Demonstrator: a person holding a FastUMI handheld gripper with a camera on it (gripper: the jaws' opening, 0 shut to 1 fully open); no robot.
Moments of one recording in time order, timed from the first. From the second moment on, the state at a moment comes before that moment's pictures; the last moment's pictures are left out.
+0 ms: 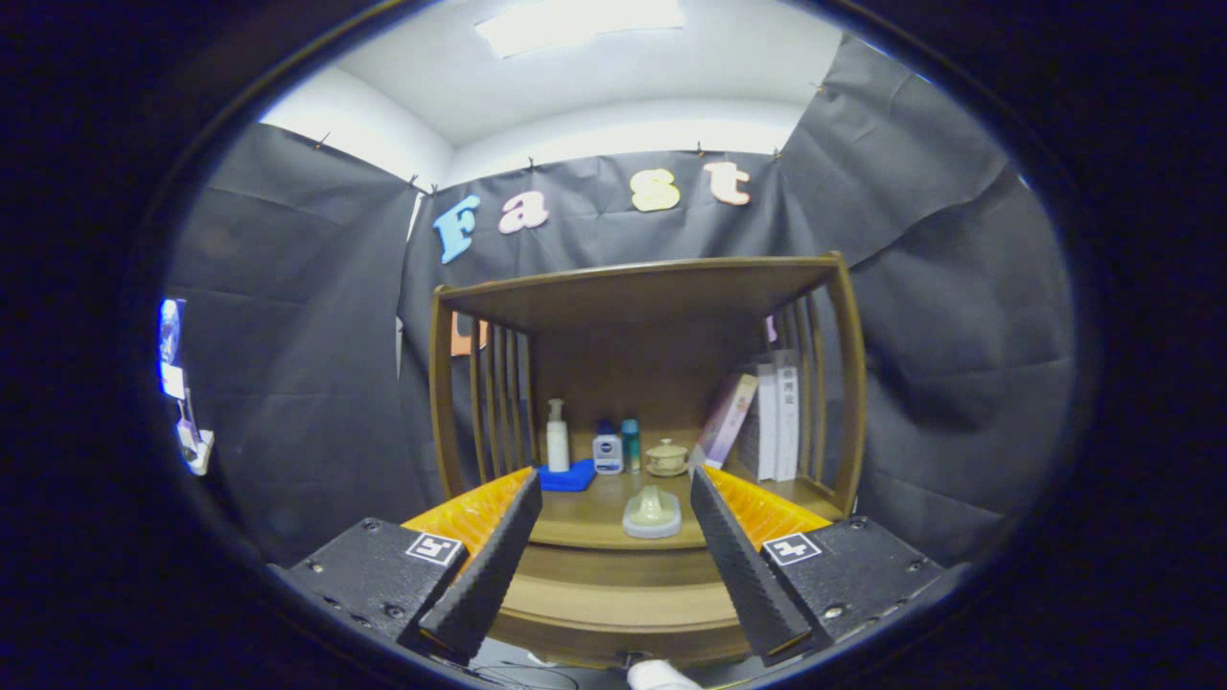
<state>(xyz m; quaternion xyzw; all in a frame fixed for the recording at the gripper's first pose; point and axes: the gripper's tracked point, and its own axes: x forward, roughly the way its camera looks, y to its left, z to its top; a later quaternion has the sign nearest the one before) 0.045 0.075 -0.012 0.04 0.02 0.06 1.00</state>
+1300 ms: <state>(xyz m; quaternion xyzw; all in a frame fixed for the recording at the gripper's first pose) 0.050 0.072 -0.229 0.03 0.14 -0.01 0.99</state>
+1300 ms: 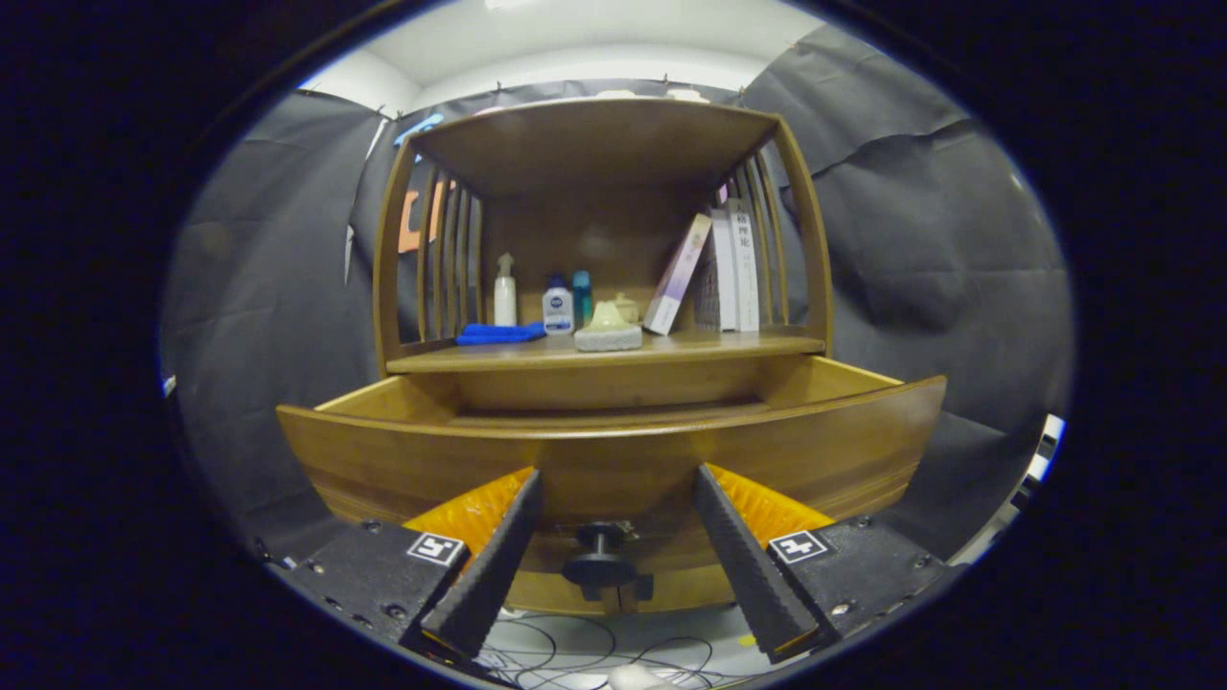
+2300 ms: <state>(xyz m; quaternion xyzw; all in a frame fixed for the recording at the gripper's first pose) 0.160 0.077 -0.233 0.00 0.14 -0.02 0.99</state>
